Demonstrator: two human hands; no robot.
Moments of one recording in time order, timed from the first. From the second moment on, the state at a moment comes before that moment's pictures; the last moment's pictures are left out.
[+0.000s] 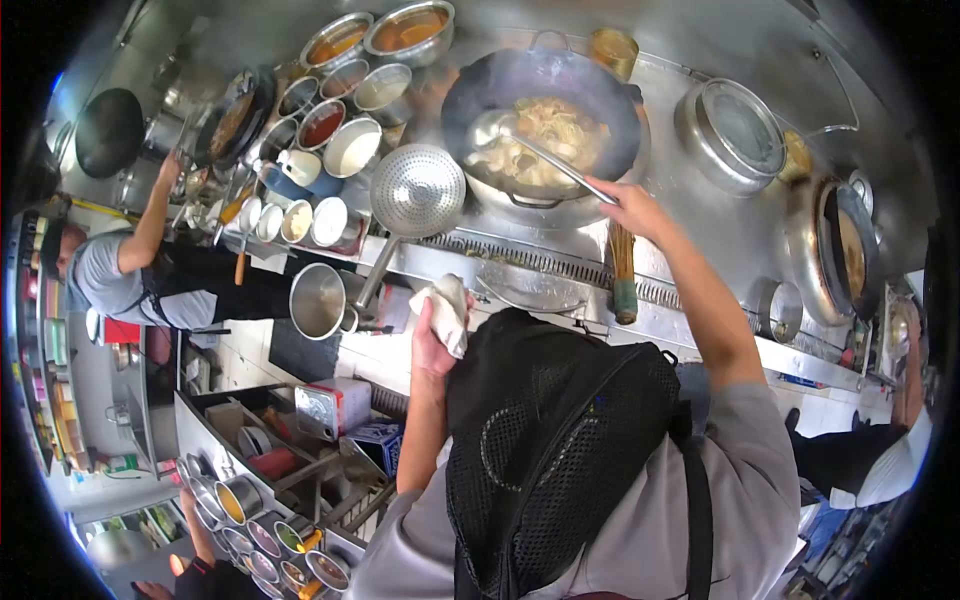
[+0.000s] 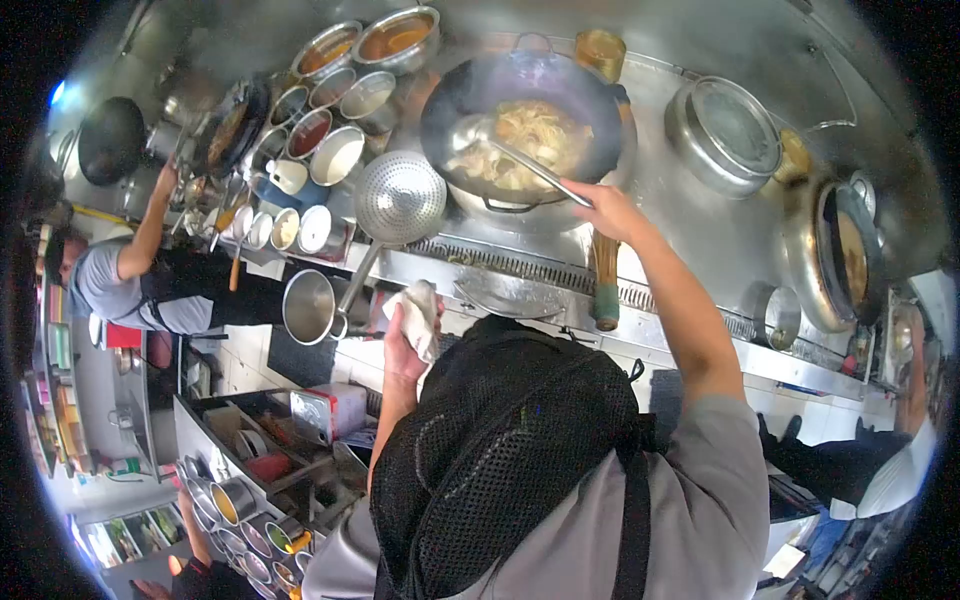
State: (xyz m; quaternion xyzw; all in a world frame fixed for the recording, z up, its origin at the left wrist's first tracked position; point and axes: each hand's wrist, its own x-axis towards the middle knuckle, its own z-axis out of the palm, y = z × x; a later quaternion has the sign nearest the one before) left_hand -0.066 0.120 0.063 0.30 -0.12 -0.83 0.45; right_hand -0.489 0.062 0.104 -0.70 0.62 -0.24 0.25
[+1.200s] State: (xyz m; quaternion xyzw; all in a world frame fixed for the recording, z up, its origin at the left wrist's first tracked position) left_hand 0.001 0.018 0.060 0.33 -0.21 -0.87 0.31; right_hand -0.357 0.022 0.111 -0.34 0.86 -0.30 0.23
